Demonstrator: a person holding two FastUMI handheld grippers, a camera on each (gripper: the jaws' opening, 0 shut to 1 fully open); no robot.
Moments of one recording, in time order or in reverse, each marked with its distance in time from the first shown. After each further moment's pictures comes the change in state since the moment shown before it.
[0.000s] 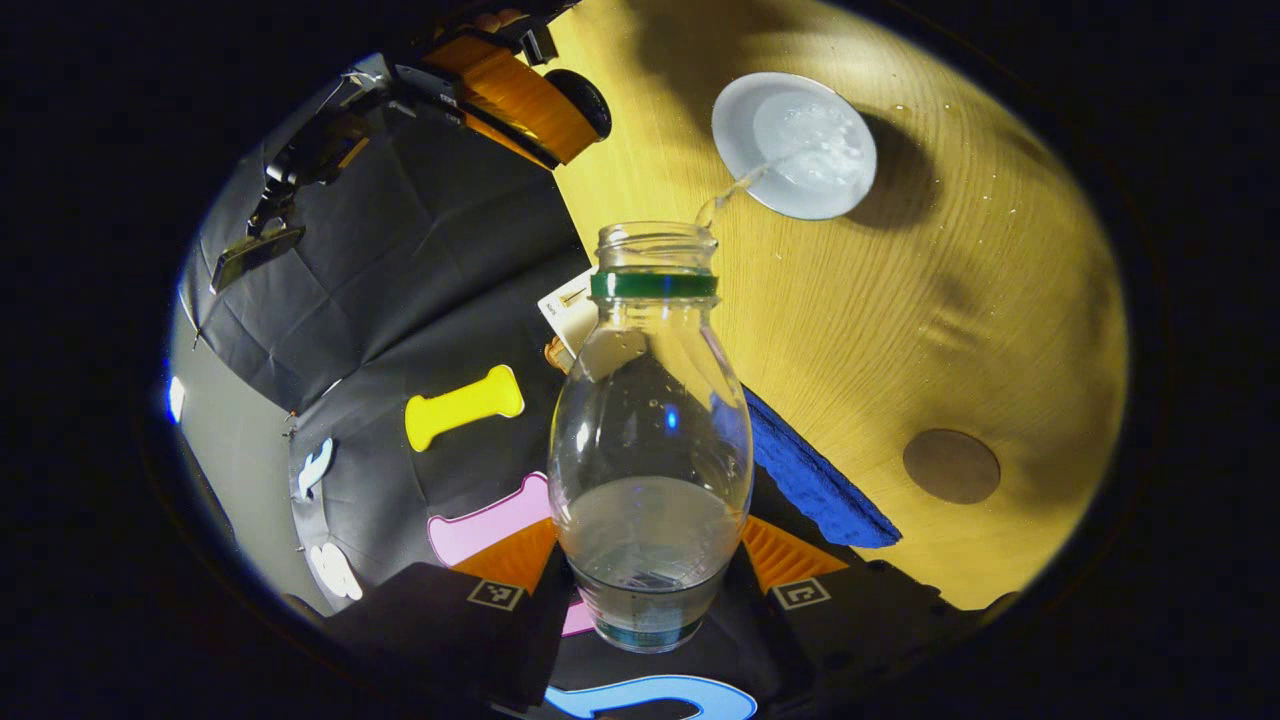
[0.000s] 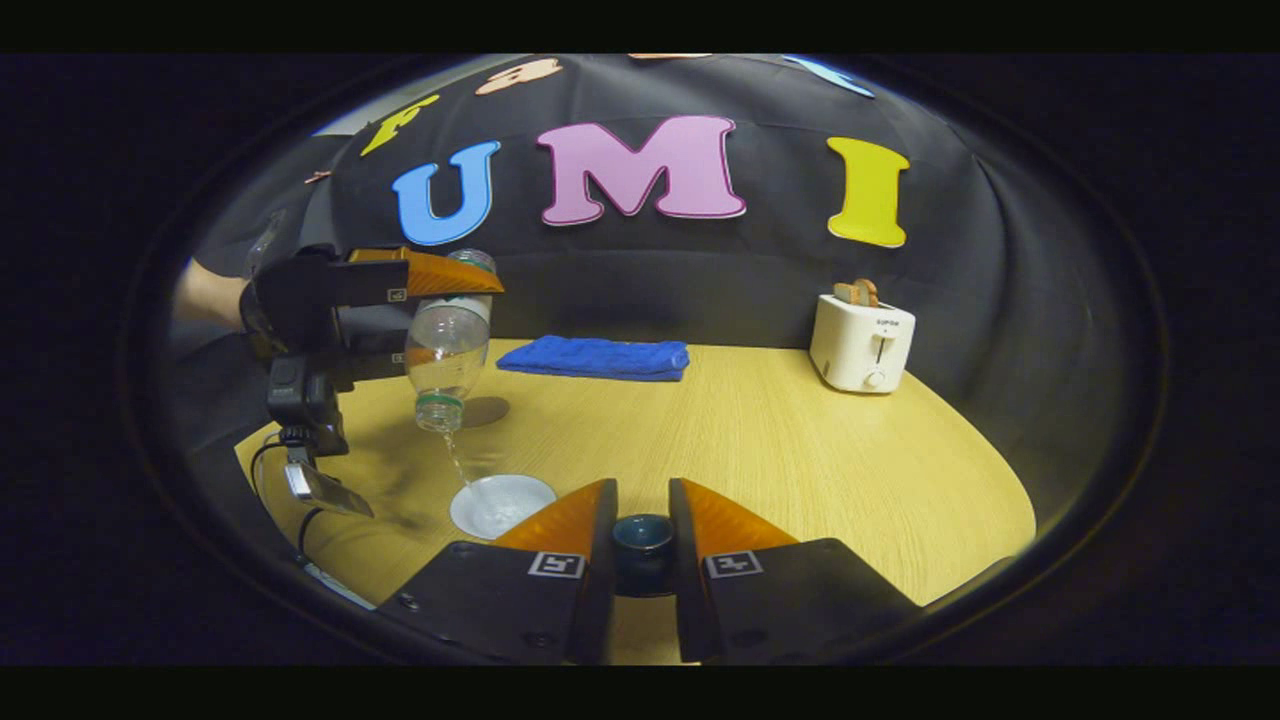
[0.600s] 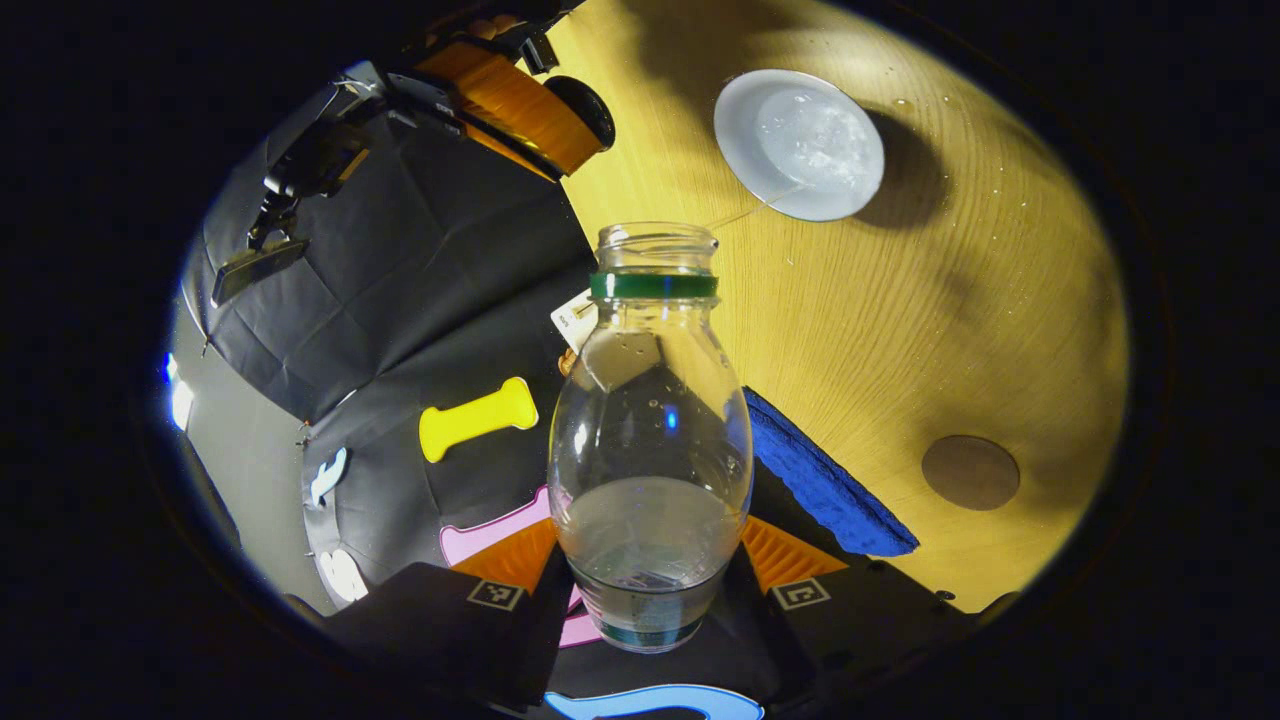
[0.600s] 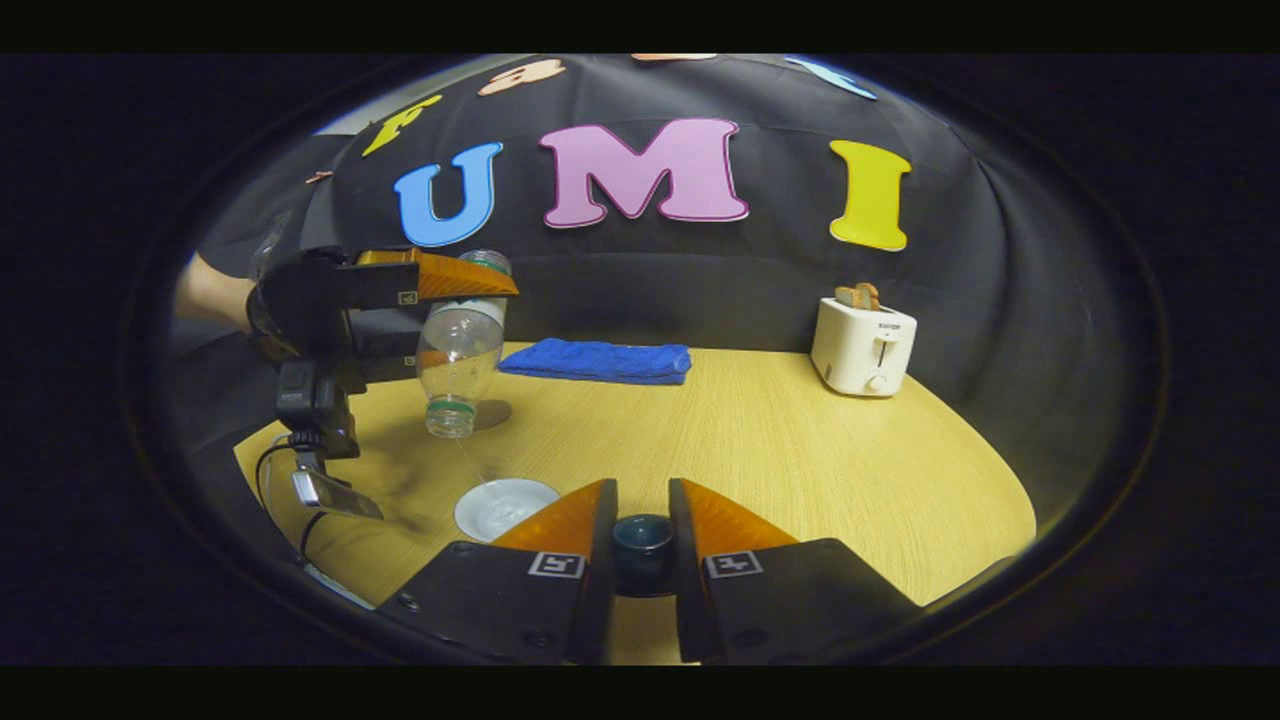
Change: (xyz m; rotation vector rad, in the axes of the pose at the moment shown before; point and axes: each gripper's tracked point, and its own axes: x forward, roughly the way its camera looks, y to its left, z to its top) left arm 0.011 -0.002 0.008 0.009 -0.043 0.041; right arm 0.002 0.002 -0.002 -0.005 -0.006 -0.006
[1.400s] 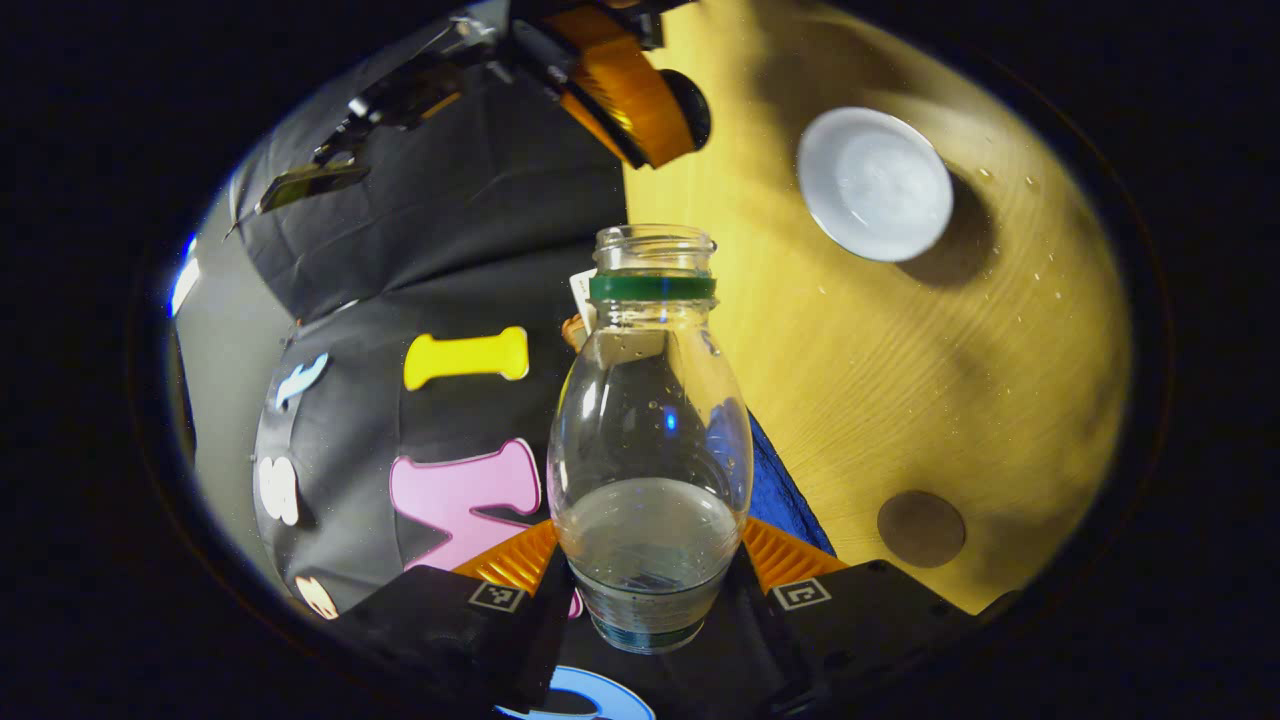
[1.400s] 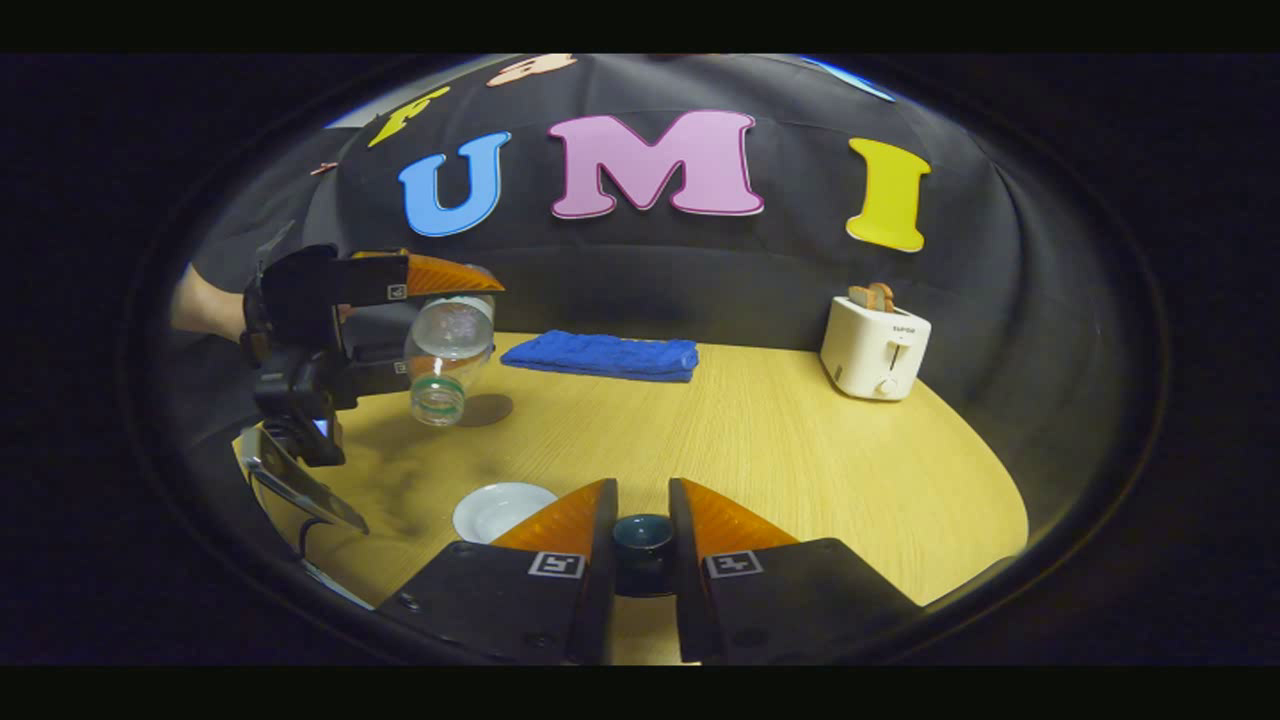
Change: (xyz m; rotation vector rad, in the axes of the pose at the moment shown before) left arm -0.021 -0.005 -0.021 -0.398 0.058 -0.008; right arm 0.009 0.005 0.020 -0.041 0.030 0.019
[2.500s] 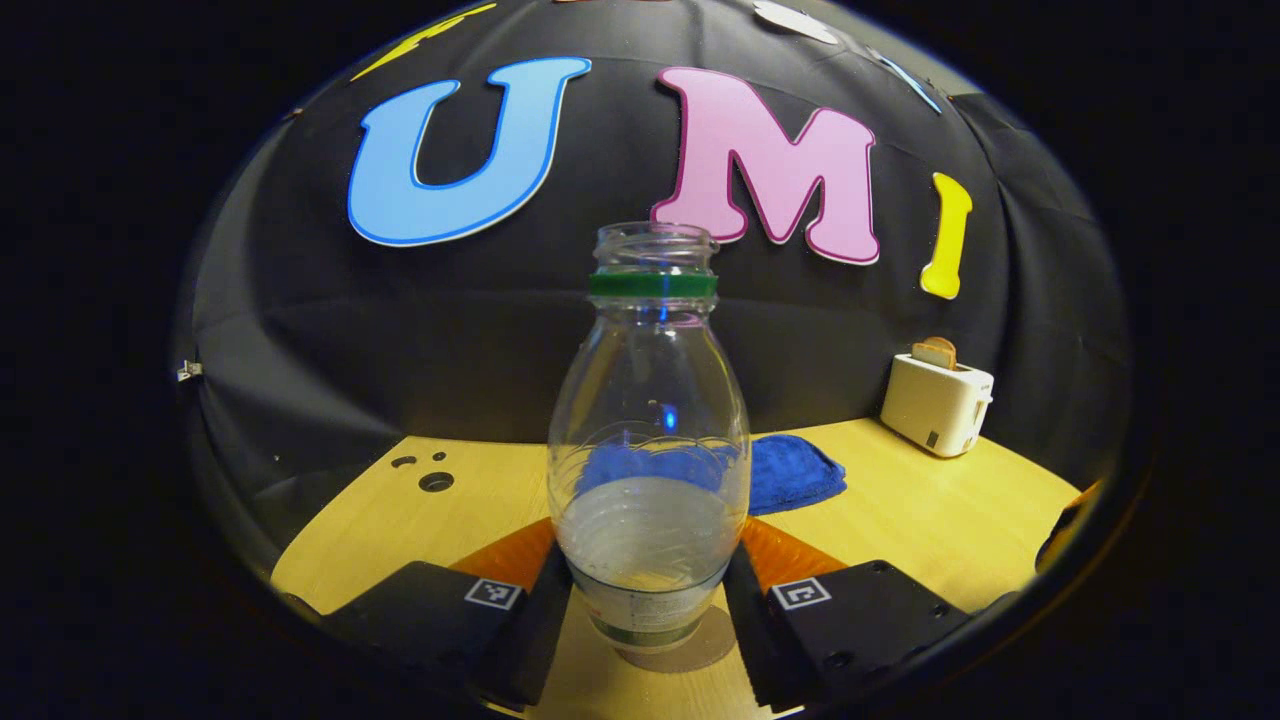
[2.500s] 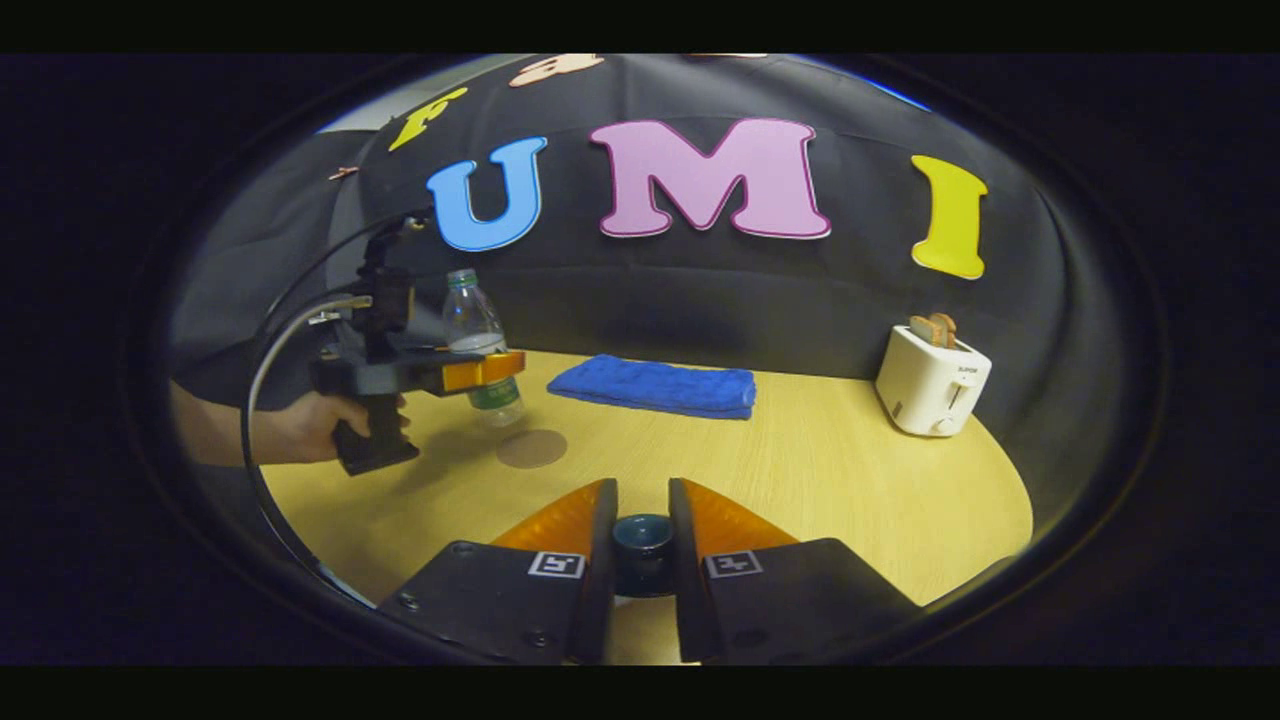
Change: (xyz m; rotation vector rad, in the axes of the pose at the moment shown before) left arm -0.003 -0.040 -0.109 -1.870 0.428 0.202; right arm 0.036 0.061 0.036 0.003 -0.015 0.101
